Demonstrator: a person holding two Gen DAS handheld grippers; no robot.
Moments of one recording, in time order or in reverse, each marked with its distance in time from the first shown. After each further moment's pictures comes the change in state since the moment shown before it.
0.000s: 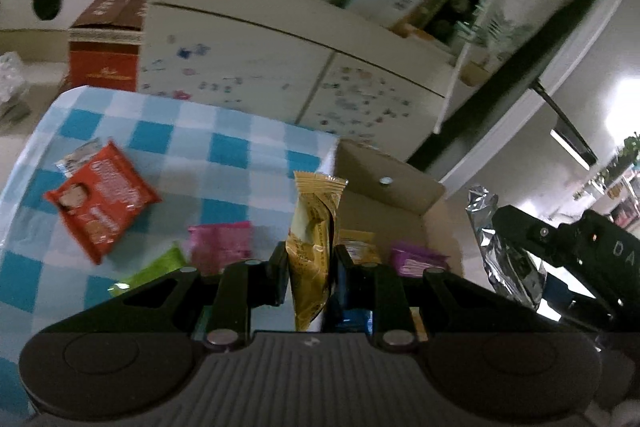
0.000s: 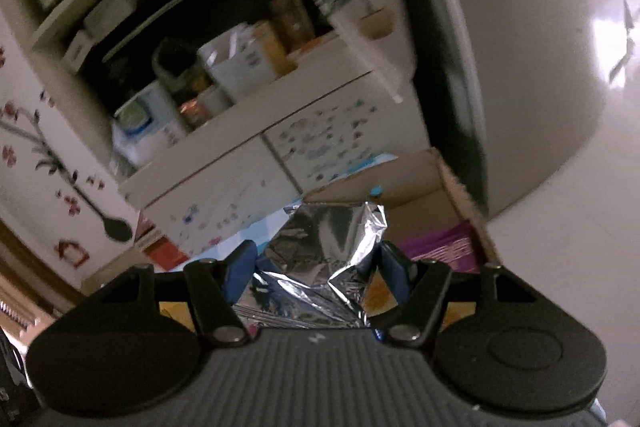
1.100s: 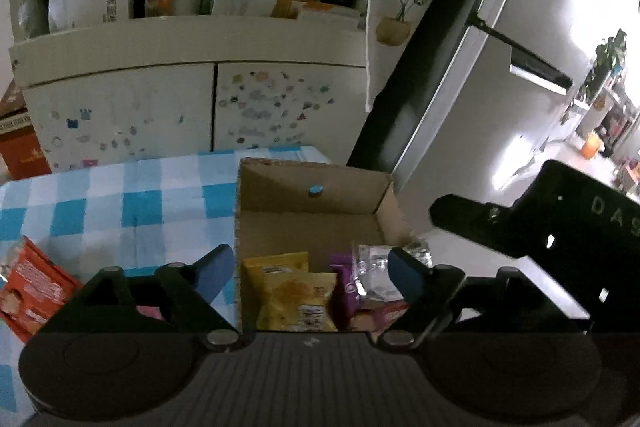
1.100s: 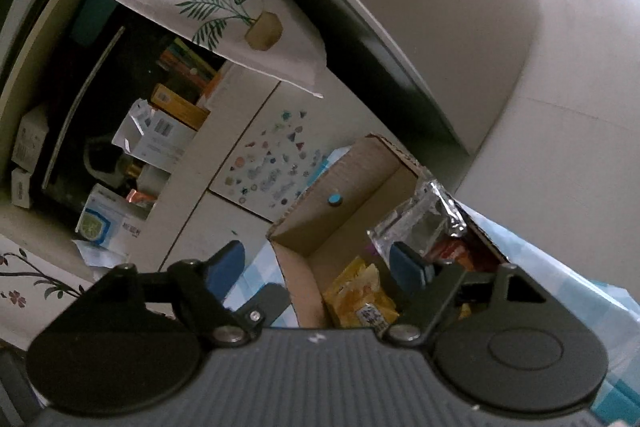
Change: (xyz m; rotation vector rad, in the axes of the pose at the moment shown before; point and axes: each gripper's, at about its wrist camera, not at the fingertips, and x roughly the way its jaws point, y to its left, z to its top) left arm 0.052 -0.088 0.022 0.286 0.026 -0.002; right arm 0.025 -0.061 0.013 0.424 0.008 -0.007
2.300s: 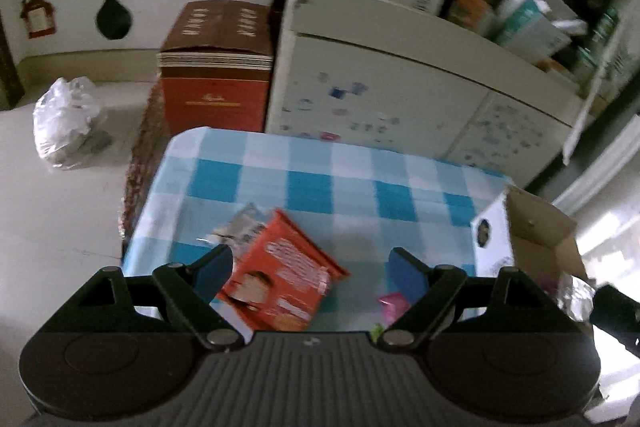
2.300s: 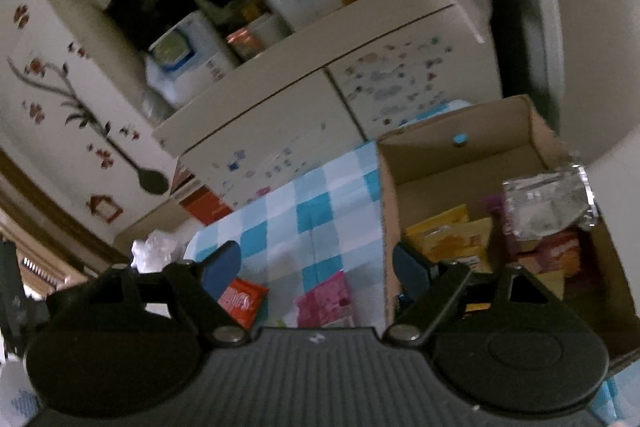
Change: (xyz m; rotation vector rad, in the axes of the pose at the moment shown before) left arm -0.045 0.227 -0.031 -0.278 0.029 0.243; right arm 0.039 0.084 -0.081 -0.489 0.187 0.108
